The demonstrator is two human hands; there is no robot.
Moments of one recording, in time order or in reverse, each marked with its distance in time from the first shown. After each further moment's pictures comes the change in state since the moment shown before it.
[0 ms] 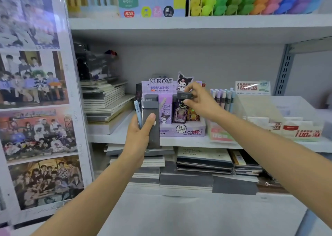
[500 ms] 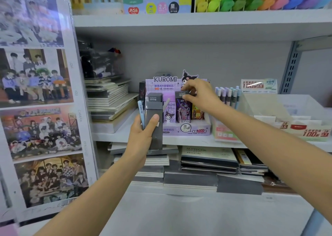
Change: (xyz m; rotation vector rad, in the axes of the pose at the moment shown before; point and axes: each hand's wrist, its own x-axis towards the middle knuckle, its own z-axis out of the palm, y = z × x) left_hand 0.001 -0.004 -0.009 -0.007 -0.021 -0.014; right_hand 0.022 -0.003 0.007 -0.366 0.101 -0.140
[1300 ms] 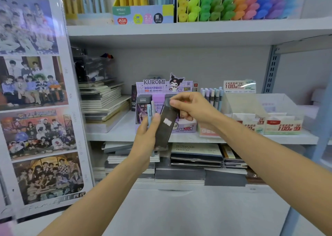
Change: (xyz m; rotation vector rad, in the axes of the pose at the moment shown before) left_hand -0.038 0.015 0.042 0.028 -0.070 -0.074; right_hand -0.071 -0.027 -0.033 0.815 -0.220 0.182
